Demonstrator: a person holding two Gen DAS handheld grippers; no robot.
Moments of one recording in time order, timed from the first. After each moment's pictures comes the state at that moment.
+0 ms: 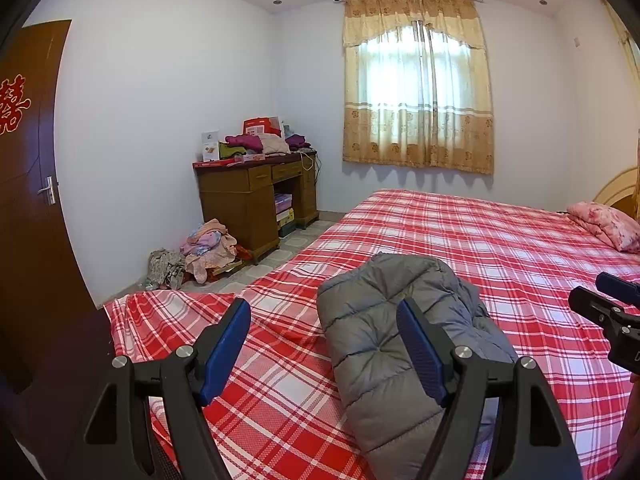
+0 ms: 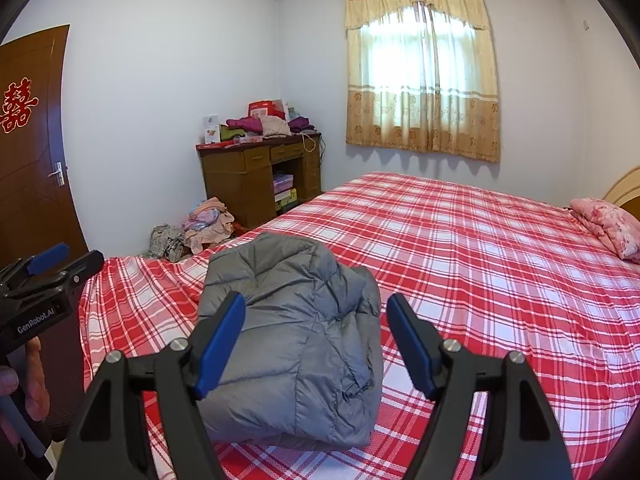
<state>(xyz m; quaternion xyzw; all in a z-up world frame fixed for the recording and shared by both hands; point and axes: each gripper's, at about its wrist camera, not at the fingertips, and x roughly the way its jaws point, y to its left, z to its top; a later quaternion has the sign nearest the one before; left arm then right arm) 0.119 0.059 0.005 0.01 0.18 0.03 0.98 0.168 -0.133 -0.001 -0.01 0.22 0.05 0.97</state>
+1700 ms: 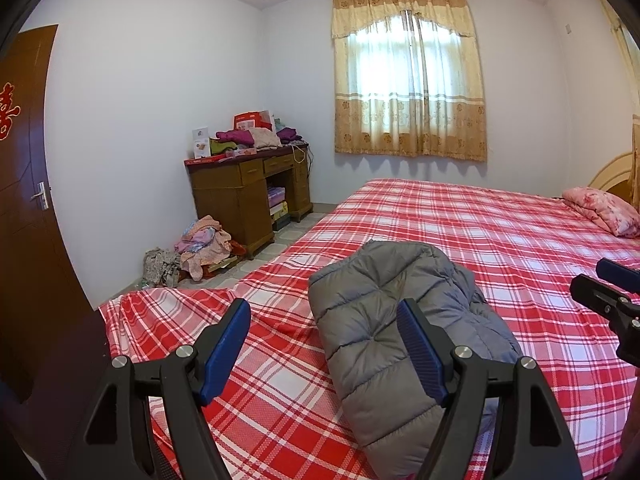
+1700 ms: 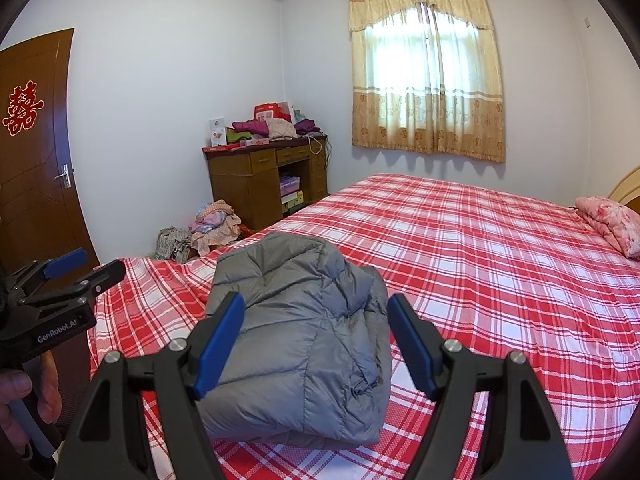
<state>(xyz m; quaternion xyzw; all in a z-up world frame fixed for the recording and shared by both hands) 0.125 0.054 -0.001 0.02 0.20 0.02 0.98 0.164 -0.131 -0.002 -0.01 0.22 0.06 0.97</state>
